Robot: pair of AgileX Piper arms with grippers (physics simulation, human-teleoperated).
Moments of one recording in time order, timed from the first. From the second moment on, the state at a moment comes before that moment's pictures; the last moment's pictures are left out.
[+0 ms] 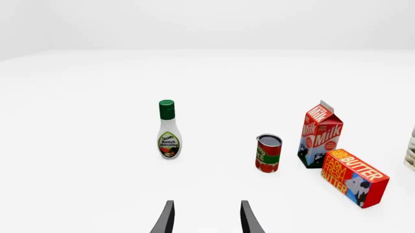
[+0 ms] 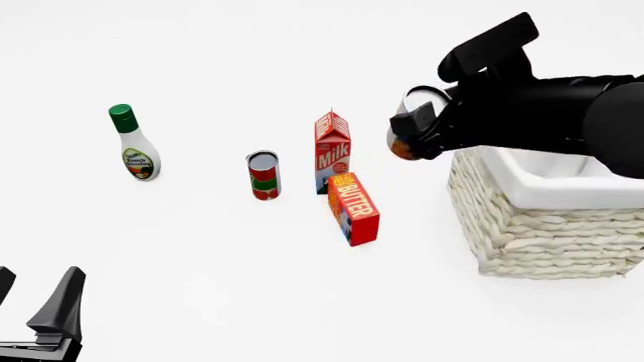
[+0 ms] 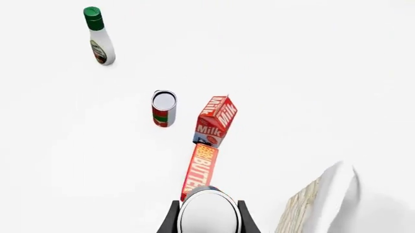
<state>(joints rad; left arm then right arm) 0.00 0.00 0.00 0.00 0.00 0.51 1.22 -1.17 0.51 -0.18</state>
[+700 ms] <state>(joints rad) 0.00 0.00 0.00 0.00 0.00 0.17 1.16 -1.26 0.55 -0.23</state>
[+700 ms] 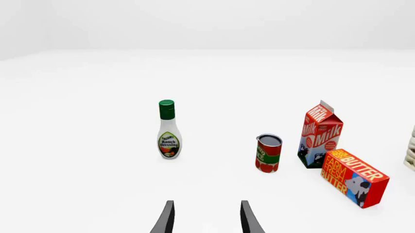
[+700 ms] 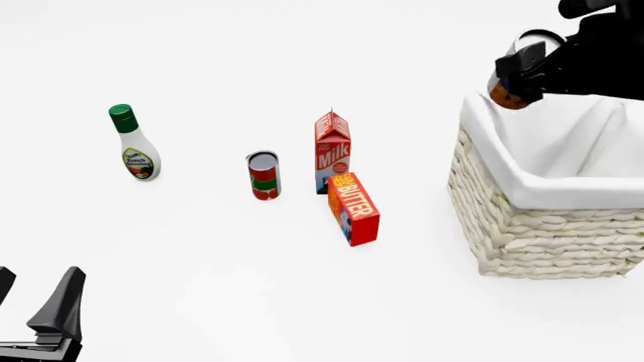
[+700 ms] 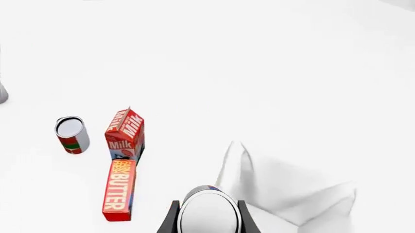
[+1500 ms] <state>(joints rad) 0.00 0.00 0.00 0.00 0.00 -0.09 1.19 -1.13 0.42 -0.22</state>
